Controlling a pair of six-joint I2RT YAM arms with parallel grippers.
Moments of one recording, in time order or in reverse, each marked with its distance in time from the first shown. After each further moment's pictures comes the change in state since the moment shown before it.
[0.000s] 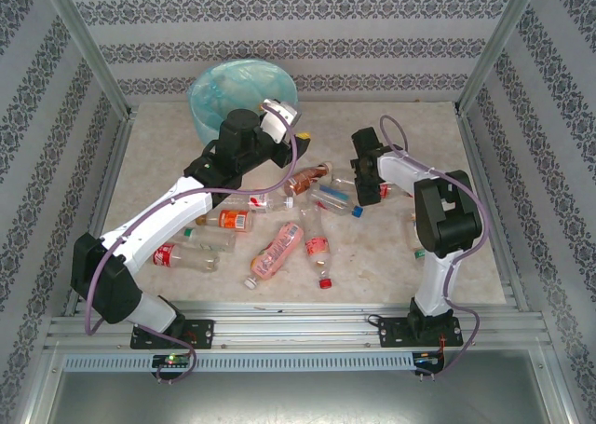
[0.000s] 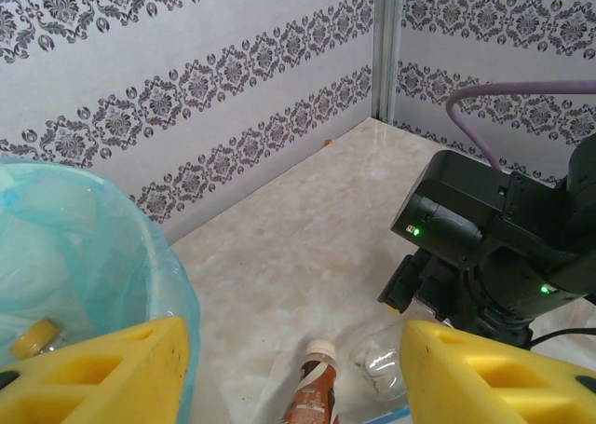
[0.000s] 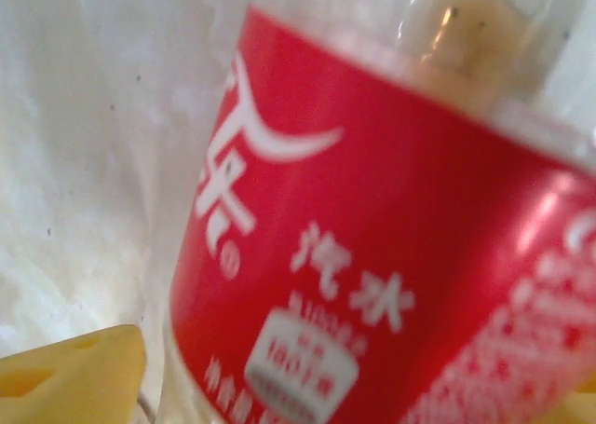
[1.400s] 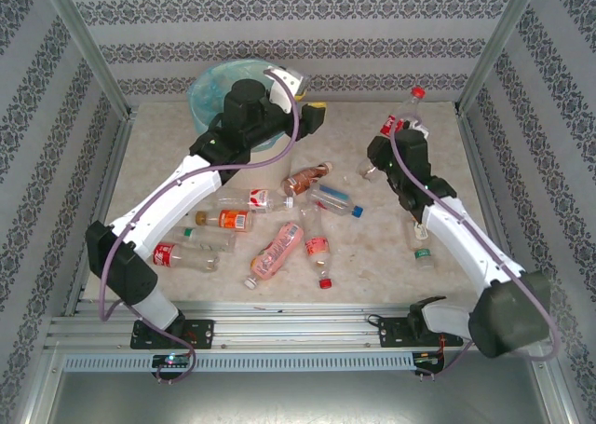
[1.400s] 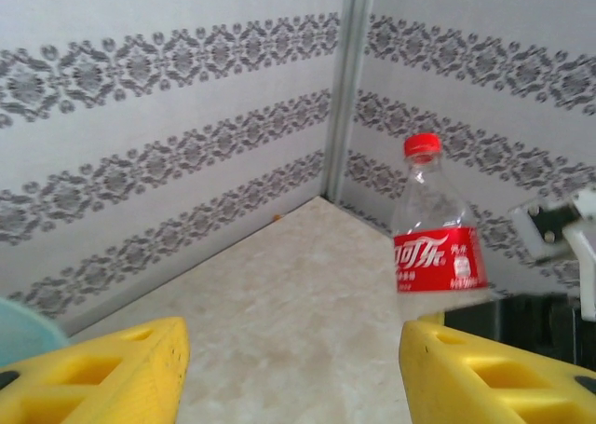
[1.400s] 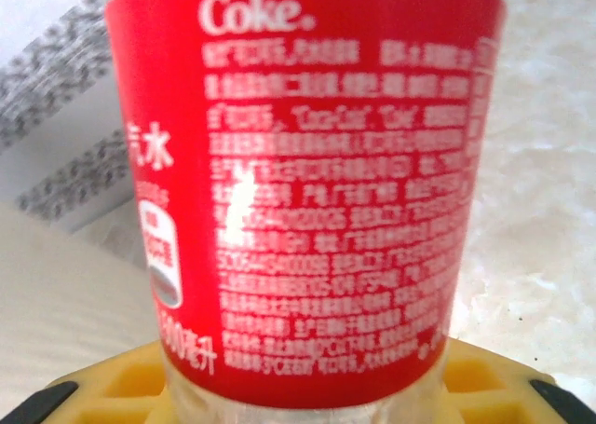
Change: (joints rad) left arm 0.000 0.156 0.328 -0.068 0.117 -0.189; right arm 0.023 -0.721 -0.368 0.410 0.049 -1.035
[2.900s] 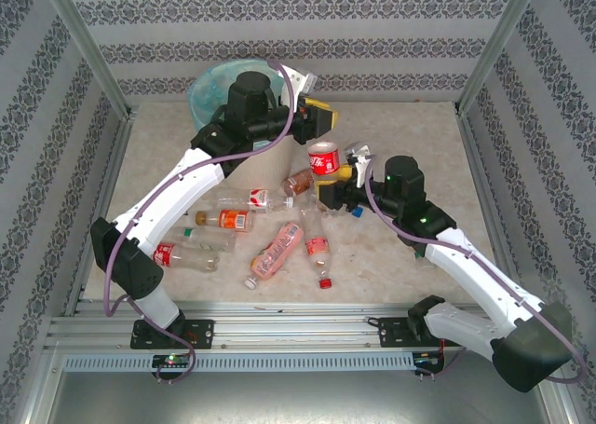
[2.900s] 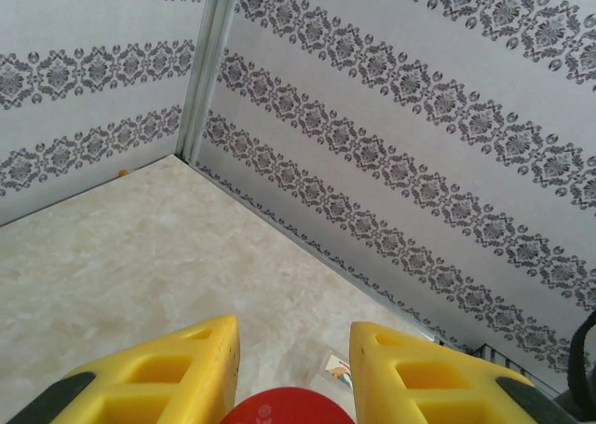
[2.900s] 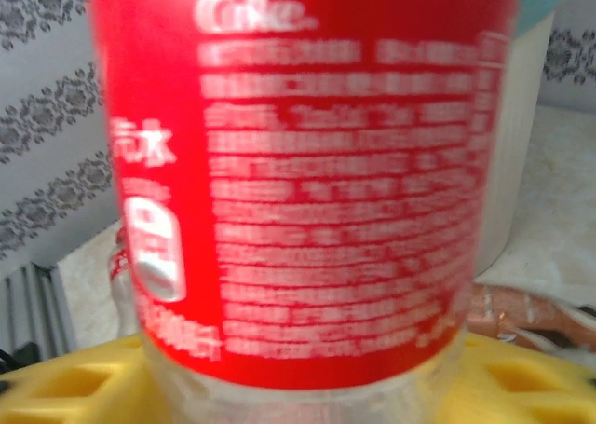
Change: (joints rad) left arm 0.000 0.026 0.077 -0.098 0.276 -0.214; right arm 0.211 -0.180 -0.128 0.125 -0.595 -0.438
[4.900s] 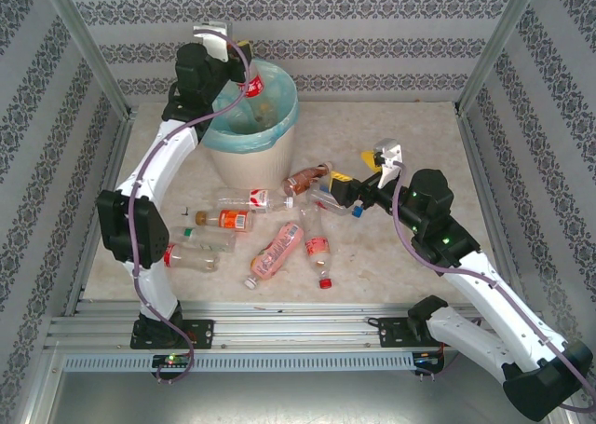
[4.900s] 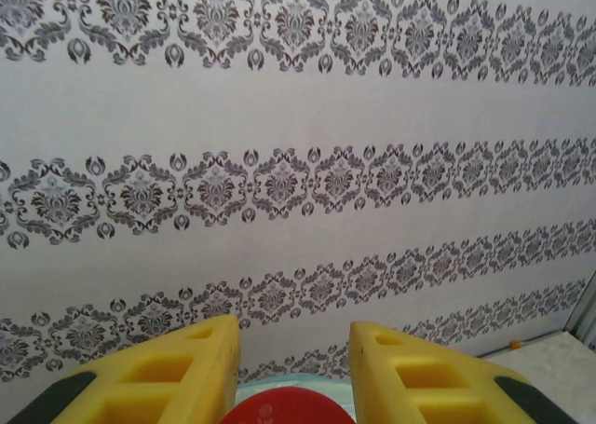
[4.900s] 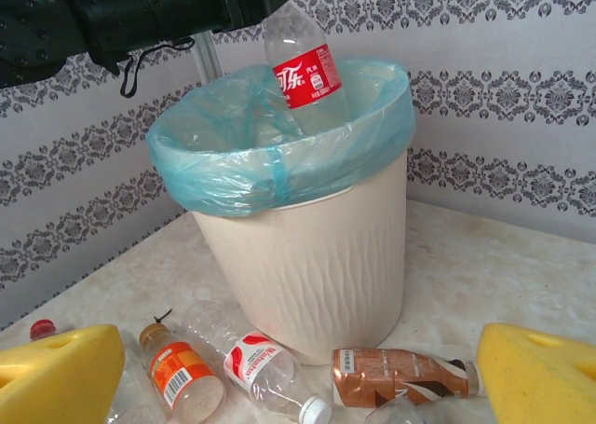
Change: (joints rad) left arm 0.387 0.191 0.064 0.349 -0.354 0.182; right arm 0.003 -0.203 -0.021 0.011 0.240 -0.025
